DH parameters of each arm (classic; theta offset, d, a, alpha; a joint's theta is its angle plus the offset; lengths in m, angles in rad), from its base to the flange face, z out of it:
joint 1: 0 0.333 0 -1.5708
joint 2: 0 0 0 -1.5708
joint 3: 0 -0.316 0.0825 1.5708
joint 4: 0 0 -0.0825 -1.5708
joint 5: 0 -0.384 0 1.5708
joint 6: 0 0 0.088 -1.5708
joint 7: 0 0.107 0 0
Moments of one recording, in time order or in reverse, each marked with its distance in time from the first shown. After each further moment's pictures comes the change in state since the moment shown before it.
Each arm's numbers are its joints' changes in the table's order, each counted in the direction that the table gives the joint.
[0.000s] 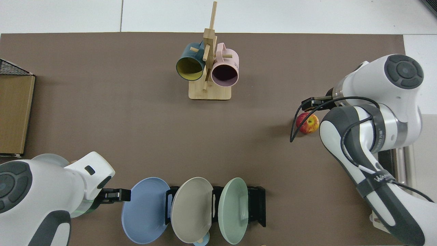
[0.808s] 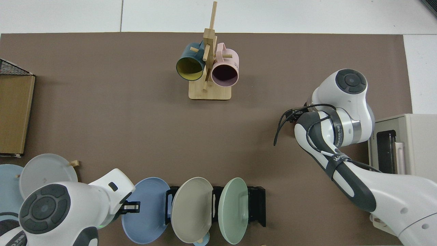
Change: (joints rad) left arm -0.001 -0.069 0.084 0.157 0.055 -0.106 0.002; right arm 0.029 0.179 0.004 0.034 0.038 -0.100 0.000
